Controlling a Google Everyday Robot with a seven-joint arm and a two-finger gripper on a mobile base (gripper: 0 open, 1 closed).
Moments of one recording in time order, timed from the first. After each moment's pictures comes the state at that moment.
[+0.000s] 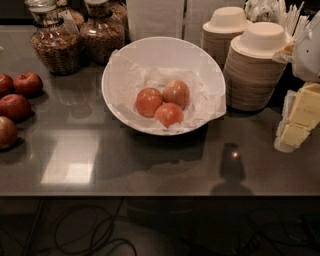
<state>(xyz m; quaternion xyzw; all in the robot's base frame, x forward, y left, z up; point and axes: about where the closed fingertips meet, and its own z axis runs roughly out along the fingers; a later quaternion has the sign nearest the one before) 0.438 -0.217 0.976 -0.60 0.78 -0.03 0.16</state>
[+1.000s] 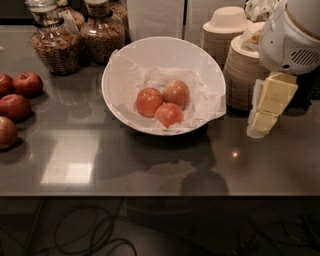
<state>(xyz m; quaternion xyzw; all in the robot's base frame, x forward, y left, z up) 0.467 -0.175 0.981 -0.65 0.74 -0.04 0.18</state>
